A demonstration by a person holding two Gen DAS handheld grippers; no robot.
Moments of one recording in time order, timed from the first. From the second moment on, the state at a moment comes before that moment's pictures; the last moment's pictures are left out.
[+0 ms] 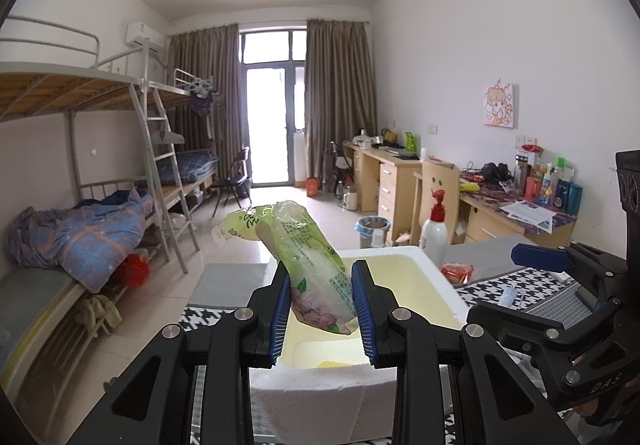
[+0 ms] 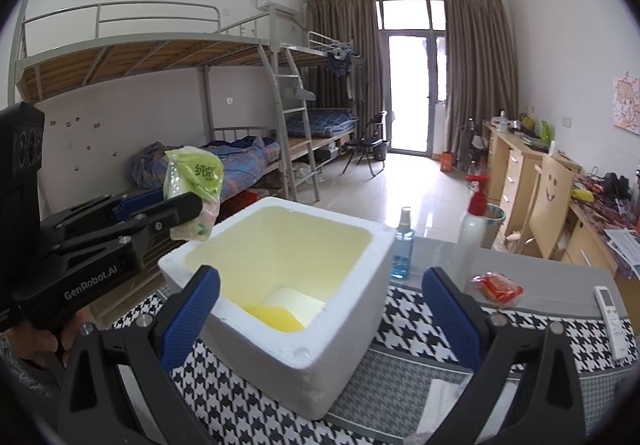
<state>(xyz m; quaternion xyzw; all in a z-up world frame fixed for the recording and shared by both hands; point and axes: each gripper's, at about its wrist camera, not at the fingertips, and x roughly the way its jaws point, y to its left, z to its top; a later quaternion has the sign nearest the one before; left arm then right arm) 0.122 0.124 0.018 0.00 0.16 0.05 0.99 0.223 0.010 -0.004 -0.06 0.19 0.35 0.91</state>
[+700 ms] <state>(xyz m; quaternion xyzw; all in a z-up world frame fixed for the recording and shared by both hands) 0.160 0.111 0.006 -0.01 0.21 0.02 0.98 0.231 -0.026 -0.012 -0.03 0.21 0.31 0.93</state>
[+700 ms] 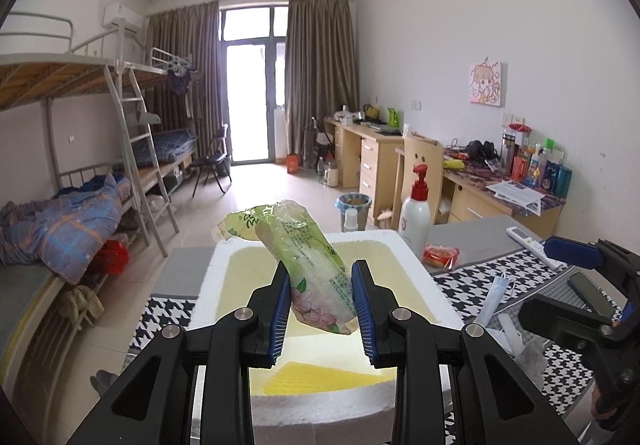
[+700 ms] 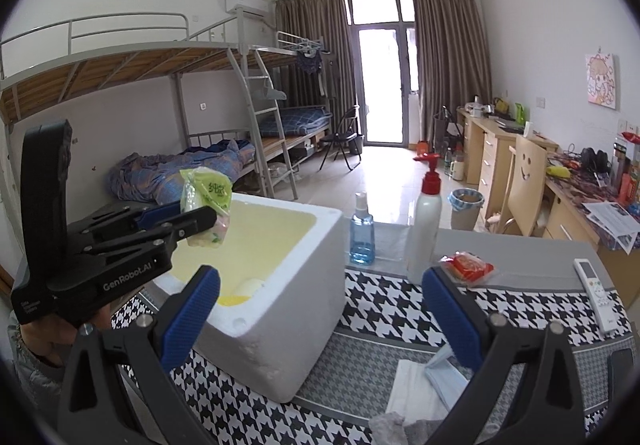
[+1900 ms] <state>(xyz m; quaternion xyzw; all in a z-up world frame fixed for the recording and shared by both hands) 0.132 0.088 0.024 -0.01 0.17 0.04 0.98 0.214 -0.082 -0.001 -0.02 0.18 0.28 0.94</state>
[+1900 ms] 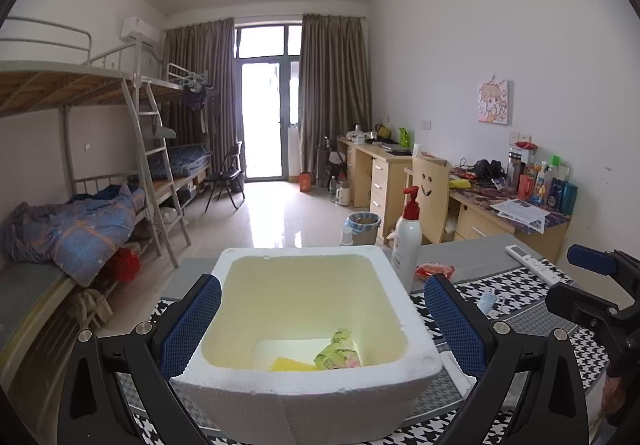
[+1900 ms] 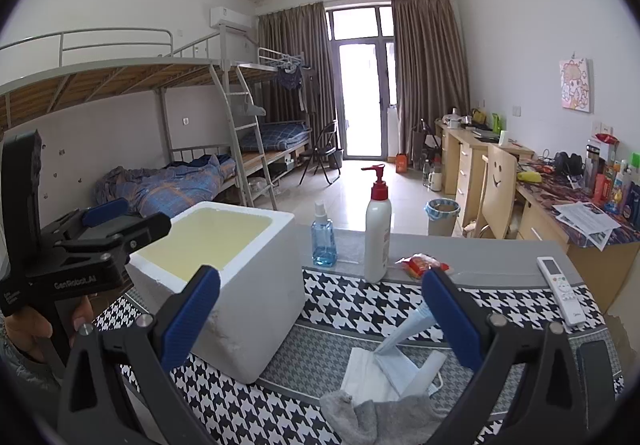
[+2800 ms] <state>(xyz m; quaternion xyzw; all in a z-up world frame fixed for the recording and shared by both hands) 0.086 0.040 0.026 0.01 0.14 0.01 0.99 0.177 -0.119 0.004 -0.02 0.15 0.27 0.95</state>
